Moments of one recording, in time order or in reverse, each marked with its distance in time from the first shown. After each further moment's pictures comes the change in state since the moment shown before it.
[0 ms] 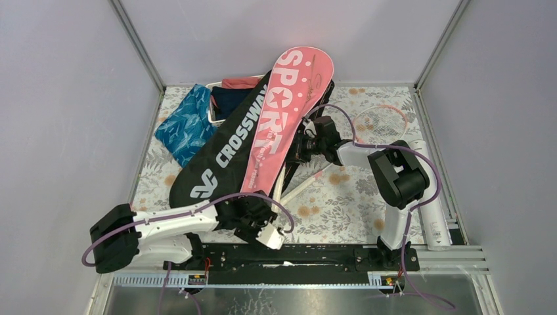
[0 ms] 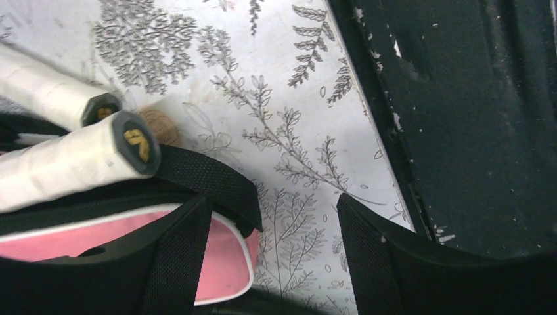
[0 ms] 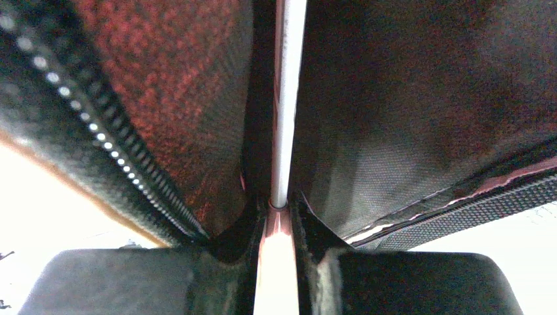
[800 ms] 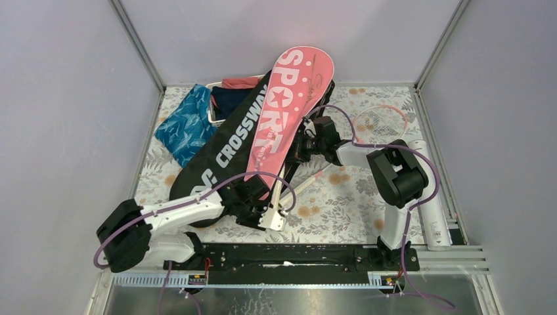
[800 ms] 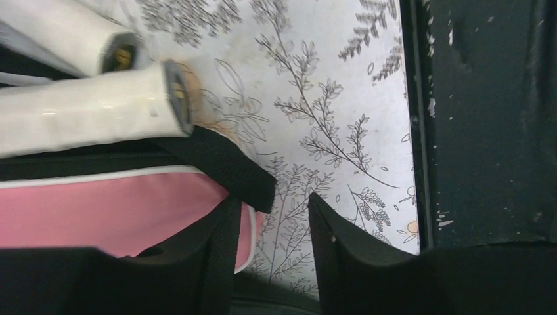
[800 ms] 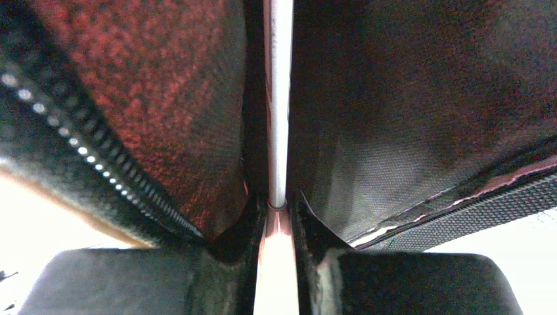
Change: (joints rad) left arm 0.172 0.052 0.130 -0.122 0.092 -0.058; right arm 0.000 0.013 0.000 0.023 0.013 0.038
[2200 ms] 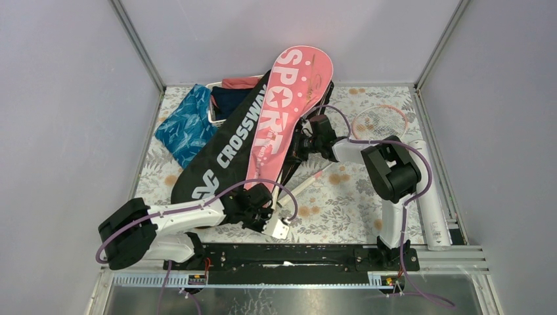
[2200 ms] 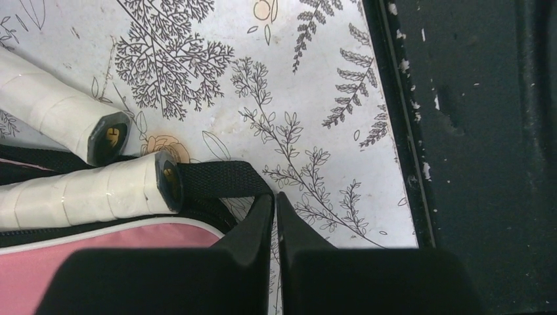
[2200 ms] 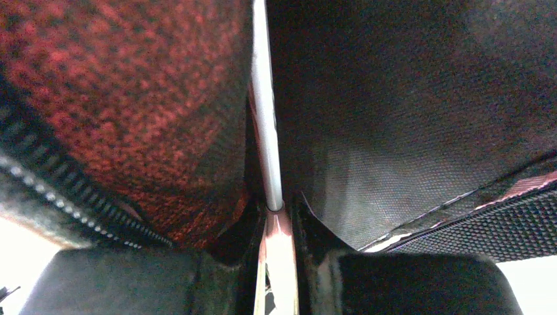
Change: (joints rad) left arm -0.077 0.031 -0.137 0.248 0.035 -0.008; right arm 0.002 0.073 0.082 -0.068 0.001 0.007
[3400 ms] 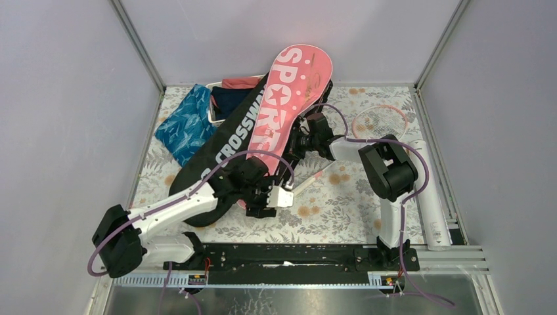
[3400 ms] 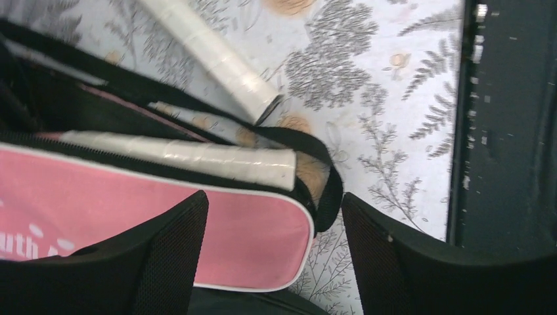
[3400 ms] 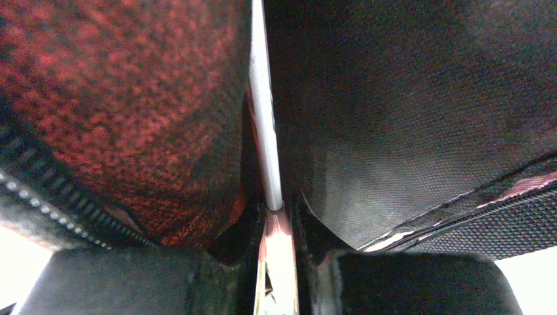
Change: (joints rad) left arm 0.132 -0.060 0.253 -0.164 0.042 -0.097; right arm 0.013 0.030 0.045 0.009 0.017 0.041
